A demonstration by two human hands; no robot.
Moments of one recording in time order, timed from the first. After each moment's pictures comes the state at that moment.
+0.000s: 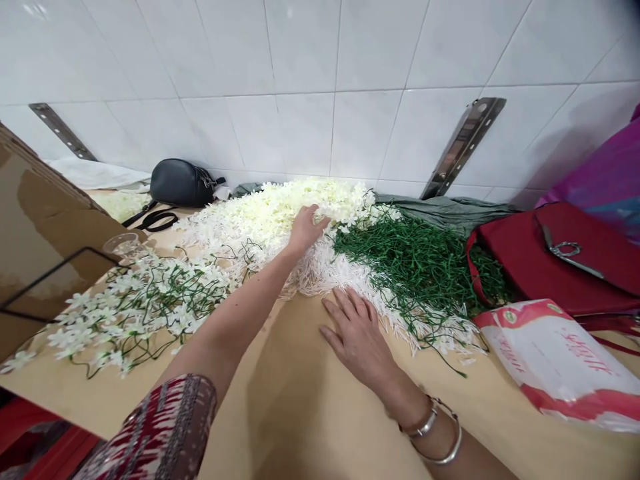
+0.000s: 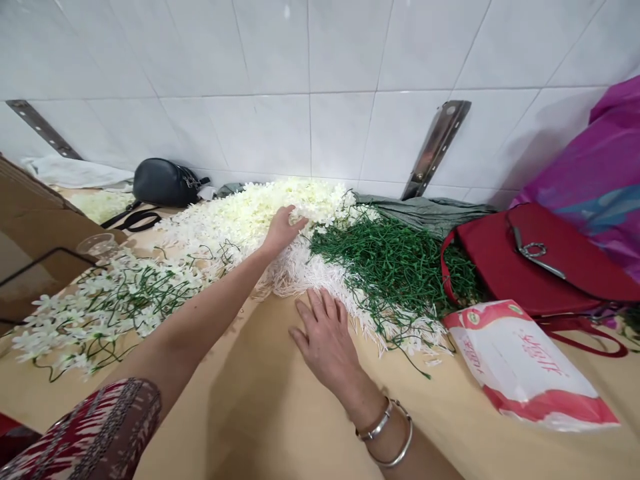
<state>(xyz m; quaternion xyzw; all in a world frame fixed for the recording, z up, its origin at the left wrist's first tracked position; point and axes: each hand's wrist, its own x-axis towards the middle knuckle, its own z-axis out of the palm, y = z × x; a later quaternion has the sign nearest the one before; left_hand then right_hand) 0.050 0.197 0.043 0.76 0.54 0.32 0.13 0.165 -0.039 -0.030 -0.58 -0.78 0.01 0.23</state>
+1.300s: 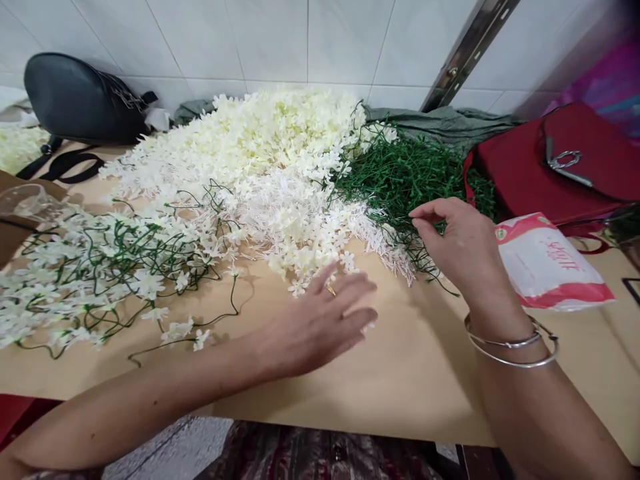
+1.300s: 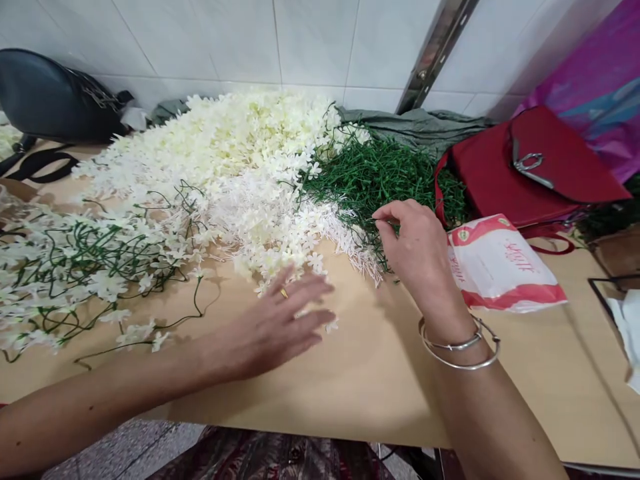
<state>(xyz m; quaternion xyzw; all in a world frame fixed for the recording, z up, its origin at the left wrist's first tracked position) 0.003 -0.051 0.026 0.98 0.11 0.18 0.07 0.282 -0.042 0.039 -0.72 -0.62 -0.04 0.31</state>
